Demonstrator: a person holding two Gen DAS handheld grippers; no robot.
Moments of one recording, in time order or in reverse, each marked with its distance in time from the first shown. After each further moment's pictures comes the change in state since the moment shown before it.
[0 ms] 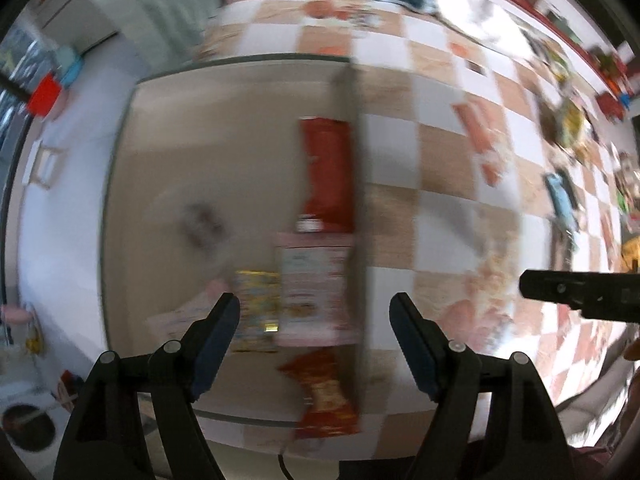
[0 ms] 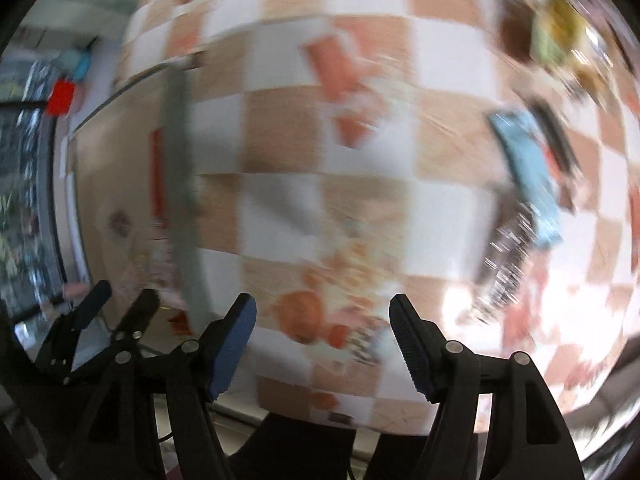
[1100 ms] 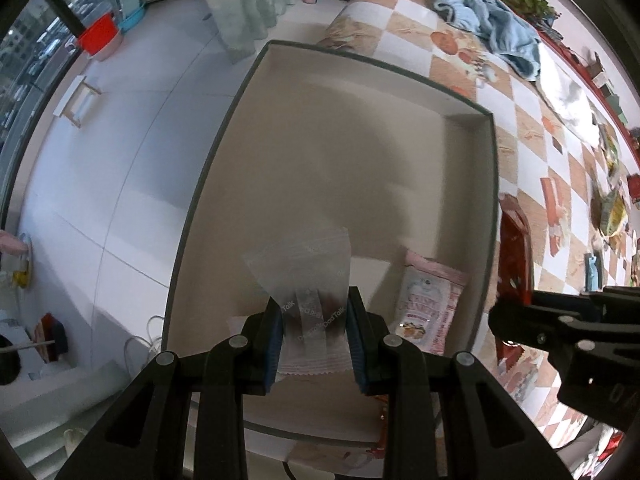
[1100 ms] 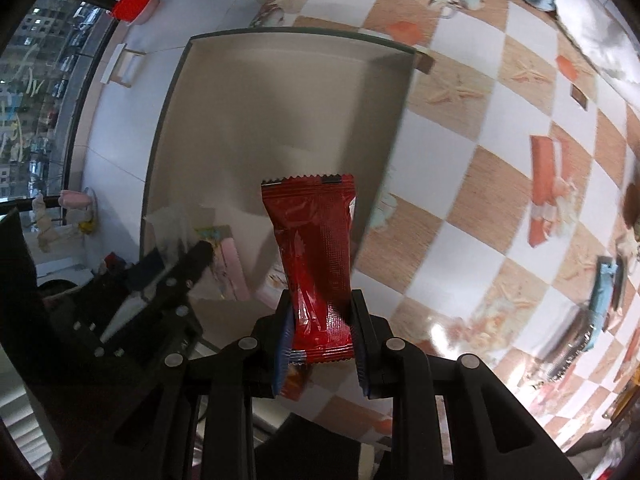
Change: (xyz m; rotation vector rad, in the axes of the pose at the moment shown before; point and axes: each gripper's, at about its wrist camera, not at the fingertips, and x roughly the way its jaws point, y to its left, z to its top) left arm 0.009 0.109 0.000 -0.278 -0.015 0.067; right arm 0.015 0.155 0.005 -0.391 0.010 -0.014
